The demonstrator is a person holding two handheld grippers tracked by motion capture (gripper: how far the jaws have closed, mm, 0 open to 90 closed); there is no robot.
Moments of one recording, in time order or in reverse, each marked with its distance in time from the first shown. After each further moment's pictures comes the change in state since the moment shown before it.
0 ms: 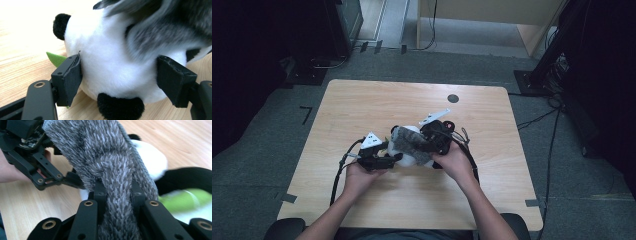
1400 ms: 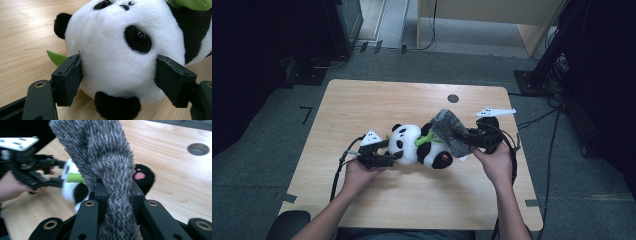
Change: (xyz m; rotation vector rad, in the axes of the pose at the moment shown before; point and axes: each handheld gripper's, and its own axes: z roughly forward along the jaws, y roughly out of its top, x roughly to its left) left arm 0.004 0.005 0.001 0.001 -0.018 0.001; right arm -0.051 -0.052 -0.101 -0.242 -0.057 0.223
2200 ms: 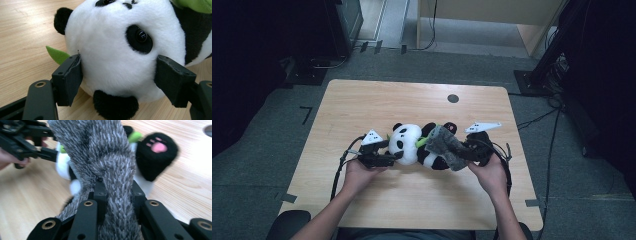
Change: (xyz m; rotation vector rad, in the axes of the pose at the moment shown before) left arm 0.000 0.002 0.001 0.022 -0.003 0.002; right arm 0.003 -0.035 0.027 0.095 -0.040 -0.082
